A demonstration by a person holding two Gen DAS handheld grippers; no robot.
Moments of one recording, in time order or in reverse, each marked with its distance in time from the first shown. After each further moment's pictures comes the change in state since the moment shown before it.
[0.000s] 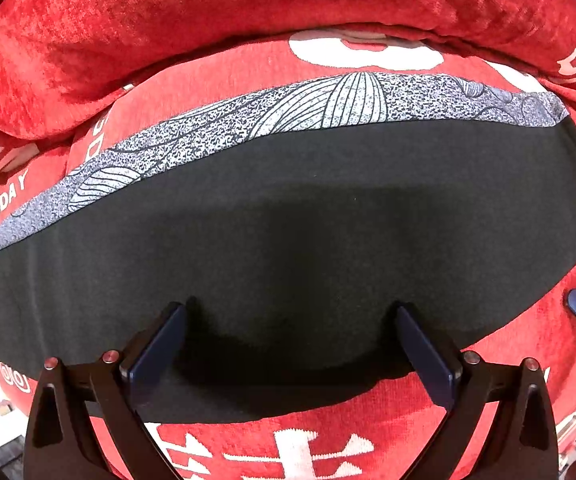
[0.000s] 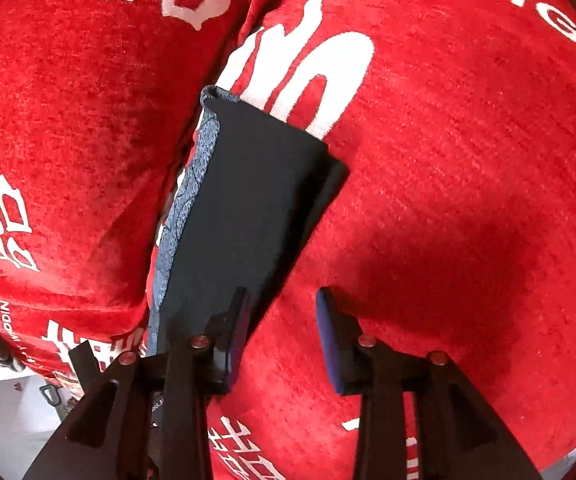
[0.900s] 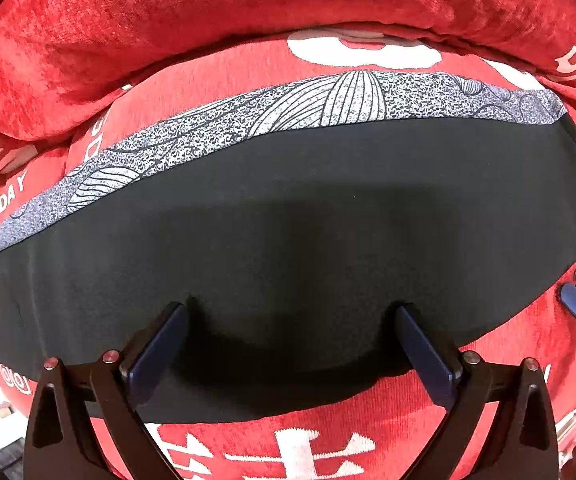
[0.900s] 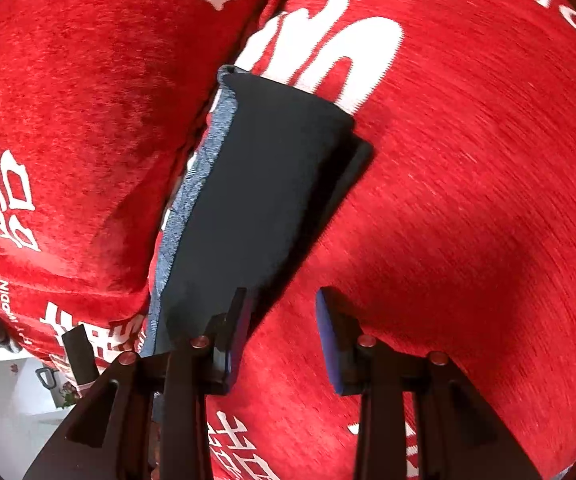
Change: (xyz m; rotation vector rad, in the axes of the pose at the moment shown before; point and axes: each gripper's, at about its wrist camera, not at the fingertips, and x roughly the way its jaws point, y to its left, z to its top) left arm -0.007 0.016 -0.004 0.003 0.003 -0.008; right arm 0.018 0.014 -0.006 -0.064 0.012 0.030
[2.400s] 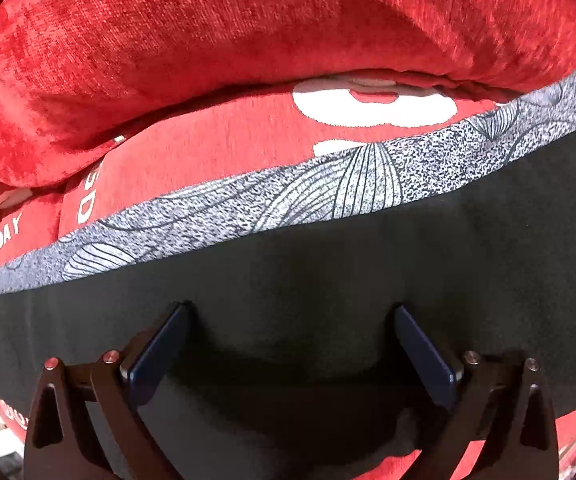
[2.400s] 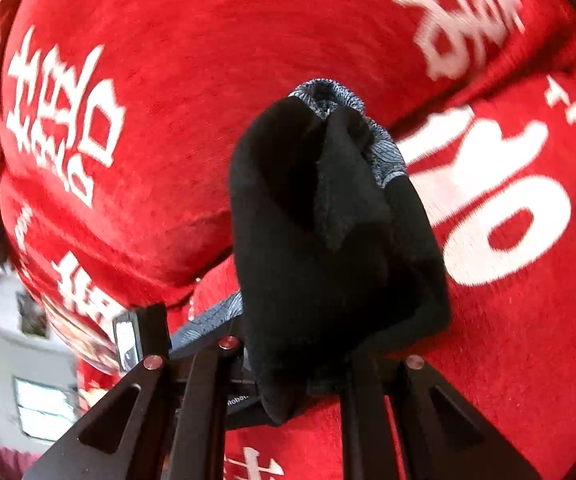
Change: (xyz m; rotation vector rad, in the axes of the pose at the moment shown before) left arm 0.004 0.012 0.033 0.003 -0.118 -0.012; right arm -0.012 0.112 0.013 -0.403 -0.110 0.044
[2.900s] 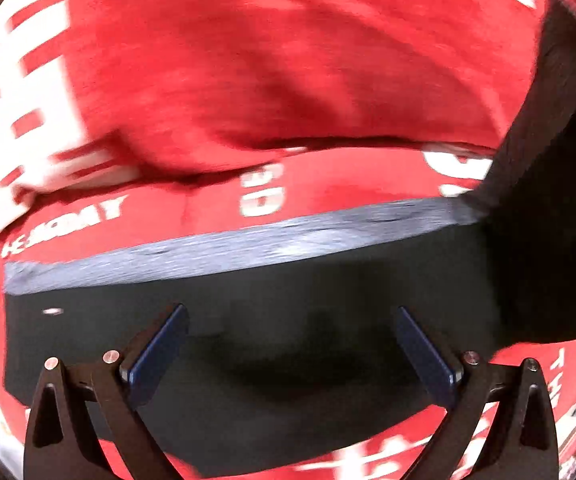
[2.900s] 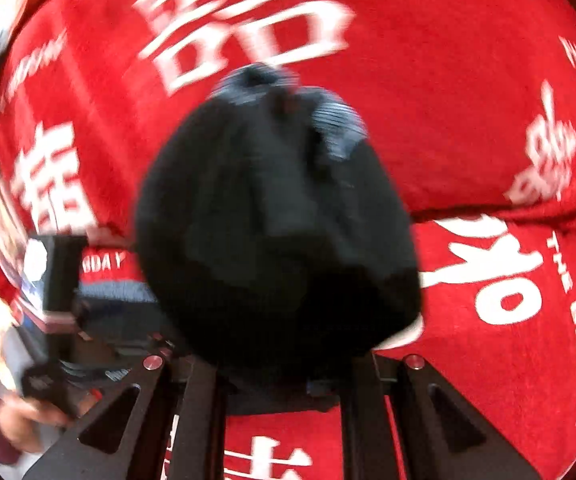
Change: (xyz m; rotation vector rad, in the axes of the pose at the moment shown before) left arm -0.074 0.177 -0.041 -0.072 -0.114 -0.034; right arm 0.037 0.188 -0.075 -0.490 -0.004 -0.338
